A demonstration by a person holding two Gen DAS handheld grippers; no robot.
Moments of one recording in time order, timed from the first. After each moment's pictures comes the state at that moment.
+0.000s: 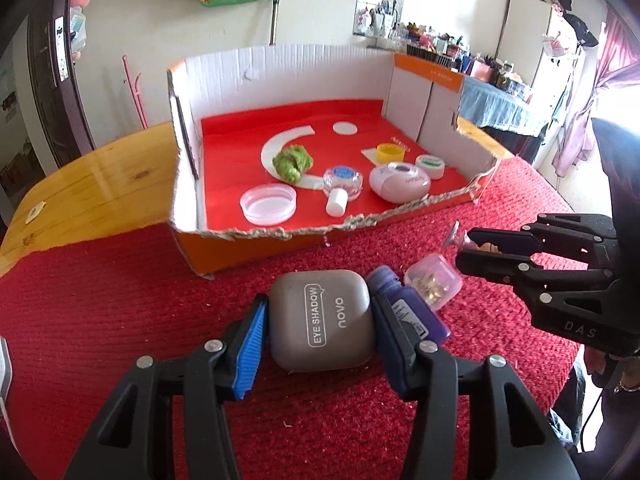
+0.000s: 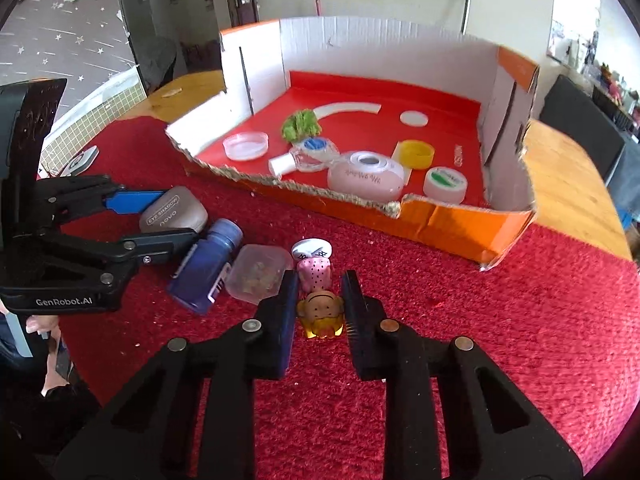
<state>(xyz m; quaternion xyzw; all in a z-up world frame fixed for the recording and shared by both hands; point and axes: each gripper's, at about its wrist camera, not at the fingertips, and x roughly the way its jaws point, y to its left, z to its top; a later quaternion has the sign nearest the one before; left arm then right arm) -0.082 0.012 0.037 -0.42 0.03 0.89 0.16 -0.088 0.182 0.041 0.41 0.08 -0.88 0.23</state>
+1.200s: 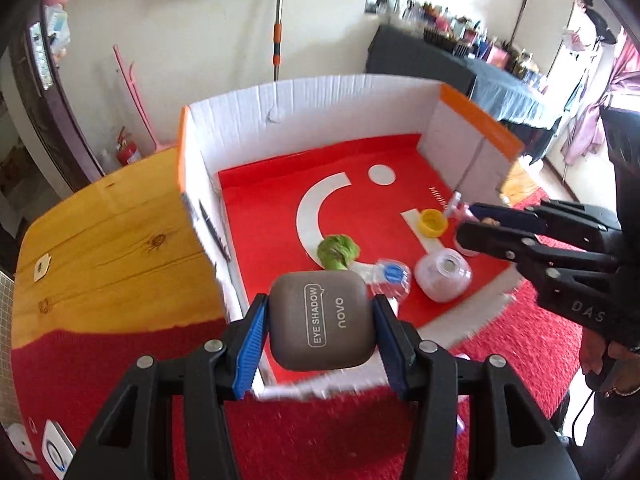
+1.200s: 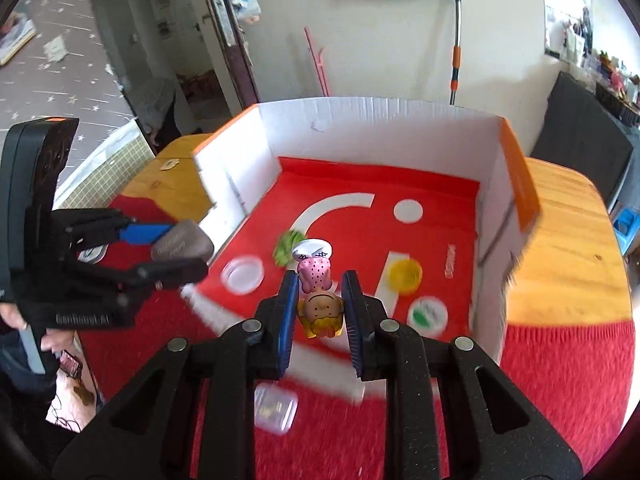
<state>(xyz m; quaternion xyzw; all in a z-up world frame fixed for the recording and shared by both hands) -0.192 0.000 0.091 -0.49 0.05 0.85 0.15 -0.177 0.179 0.110 0.41 0.02 -0.88 0.24</state>
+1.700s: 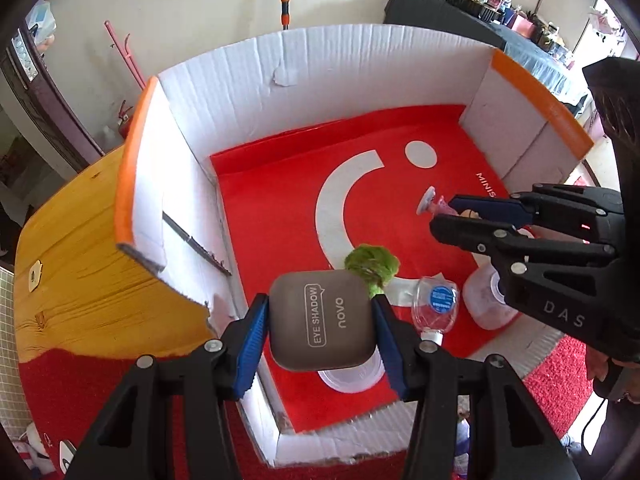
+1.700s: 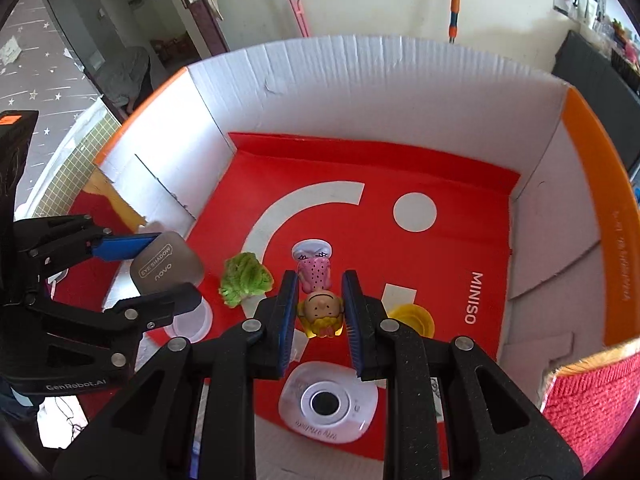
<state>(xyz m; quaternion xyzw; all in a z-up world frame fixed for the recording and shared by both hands) -0.238 0.009 0.060 -0.55 0.07 0.82 0.12 -0.257 0.159 0.070 0.51 0.02 -0.83 0.22</state>
